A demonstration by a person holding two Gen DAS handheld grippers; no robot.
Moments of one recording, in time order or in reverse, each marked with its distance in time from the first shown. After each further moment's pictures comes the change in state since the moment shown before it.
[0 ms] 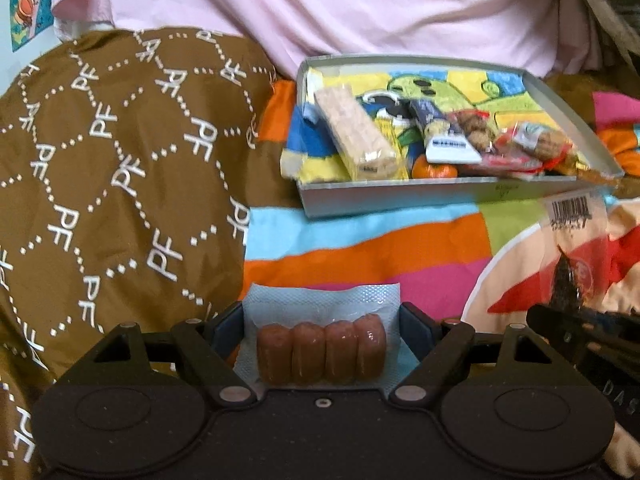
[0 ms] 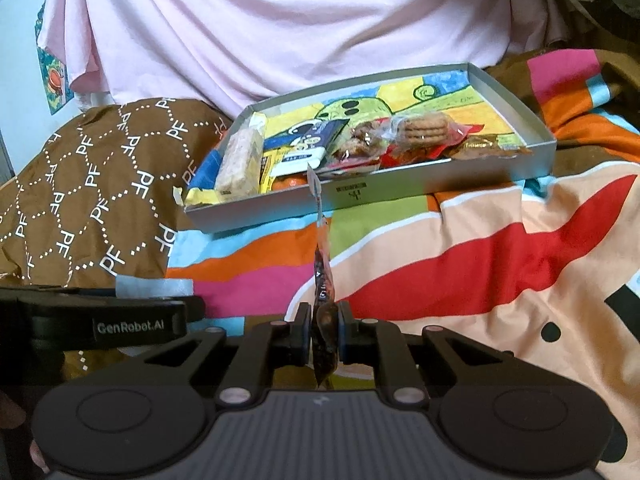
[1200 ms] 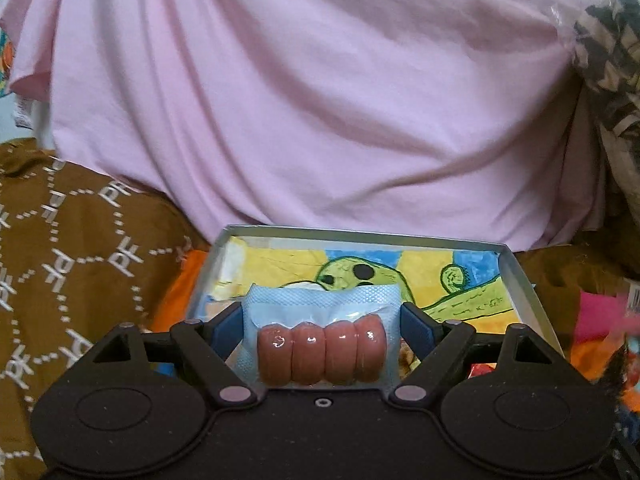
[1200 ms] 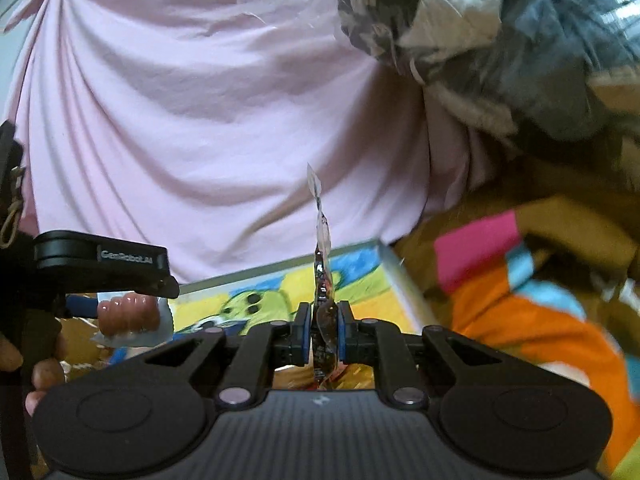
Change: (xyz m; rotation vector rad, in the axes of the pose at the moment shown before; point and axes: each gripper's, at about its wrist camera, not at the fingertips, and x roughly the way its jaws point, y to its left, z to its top) left arm 0.038 -0.079 0.154 -0.144 -0.253 -0.051; right arm -0.011 -0.078 0.089 0.034 -0.450 -0.158
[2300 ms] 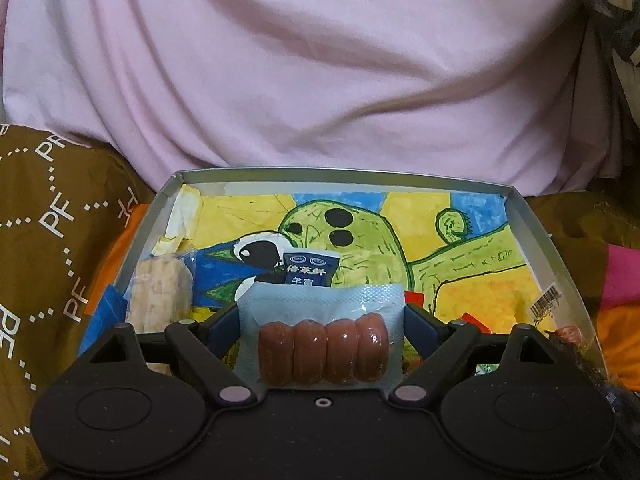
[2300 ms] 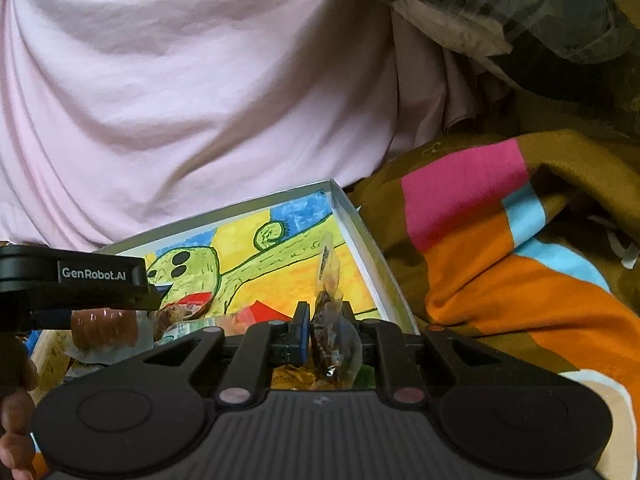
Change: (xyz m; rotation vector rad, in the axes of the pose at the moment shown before) left arm 0.057 -0.031 -0.016 0.037 0.122 -0.003; right arm 0.073 -0.027 -0.019 0.036 0.157 -0.093
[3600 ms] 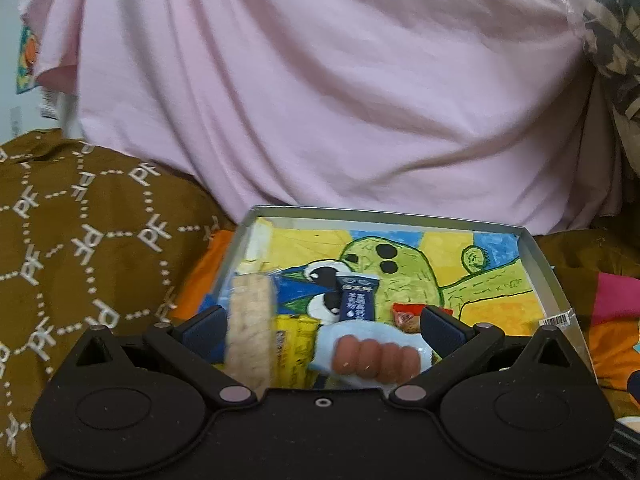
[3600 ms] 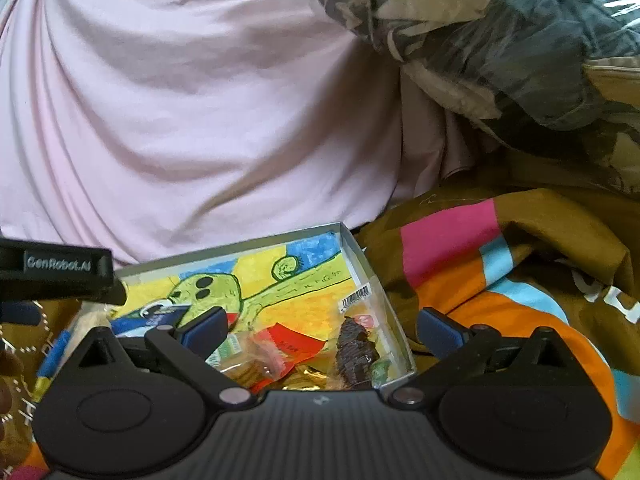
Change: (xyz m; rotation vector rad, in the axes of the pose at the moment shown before) left arm -0.077 0.033 -0.008 -0.046 -0.117 0.085; right arm -0.051 0.014 0.001 -0.048 -0.120 -0.005
